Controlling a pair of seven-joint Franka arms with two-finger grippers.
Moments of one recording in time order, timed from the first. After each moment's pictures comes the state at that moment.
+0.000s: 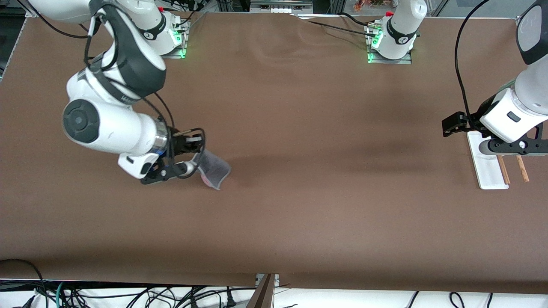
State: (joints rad) left arm -0.08 0.22 -0.01 -1.39 0.03 1.54 -0.09; right arm 0.03 0.59 0.53 -1.19 0.01 1.67 0.24
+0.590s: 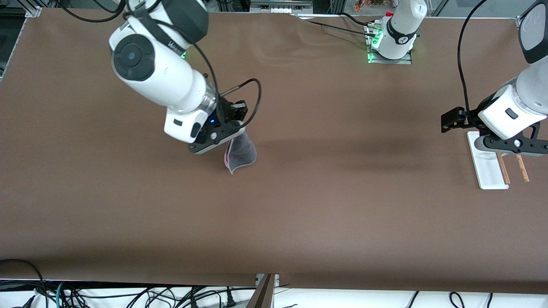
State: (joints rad) left arm -0.07 0.22 -0.01 -1.39 -0.01 1.51 0.07; right arm 0.20 0.56 0.55 -1.12 0.01 1.70 0.30
